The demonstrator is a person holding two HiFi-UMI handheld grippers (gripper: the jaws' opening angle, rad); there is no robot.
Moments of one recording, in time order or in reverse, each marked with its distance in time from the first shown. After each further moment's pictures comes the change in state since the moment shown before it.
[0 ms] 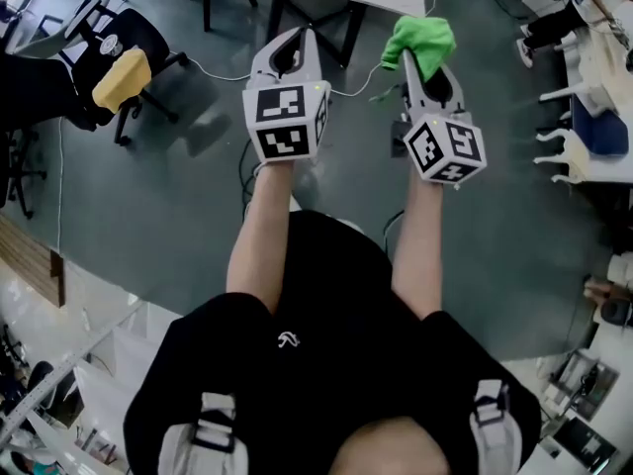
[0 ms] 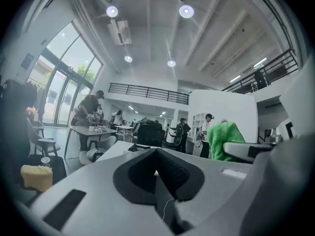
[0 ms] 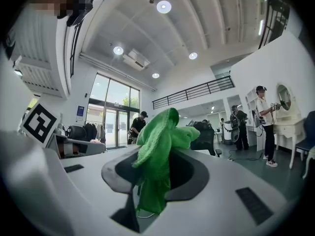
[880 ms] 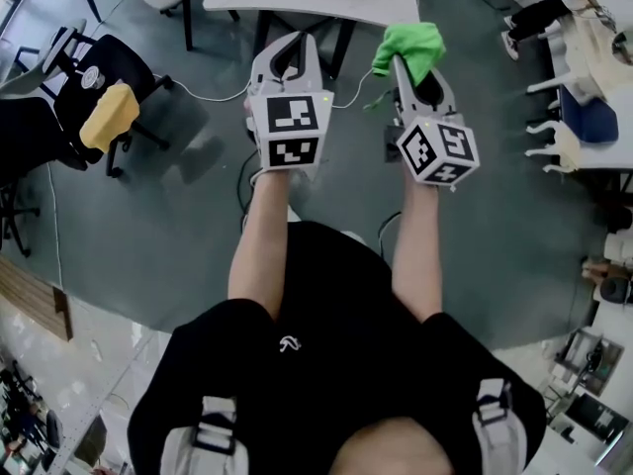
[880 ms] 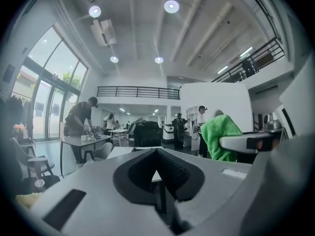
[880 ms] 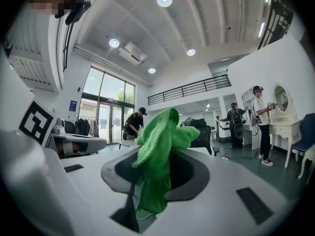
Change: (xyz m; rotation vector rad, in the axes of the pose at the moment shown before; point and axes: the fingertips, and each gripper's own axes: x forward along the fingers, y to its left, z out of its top) left arm 0.081 0.045 0.011 0.145 0.020 -0.066; right arm 0.089 -0.003 -0.016 -0.003 0.049 -0.067
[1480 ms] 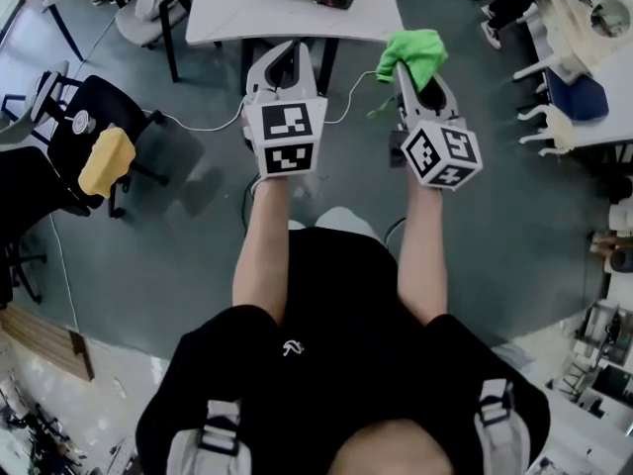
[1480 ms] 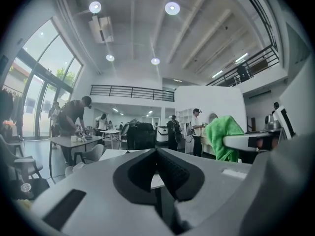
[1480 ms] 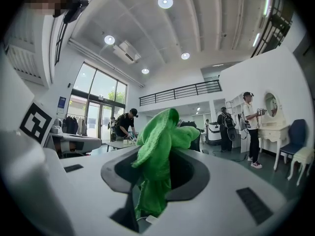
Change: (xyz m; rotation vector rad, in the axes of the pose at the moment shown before) left arm 0.047 0.015 0.010 -0.003 -0.020 -0.085; right arm 0.024 -0.028 0.010 -0.013 -0.020 -0.120
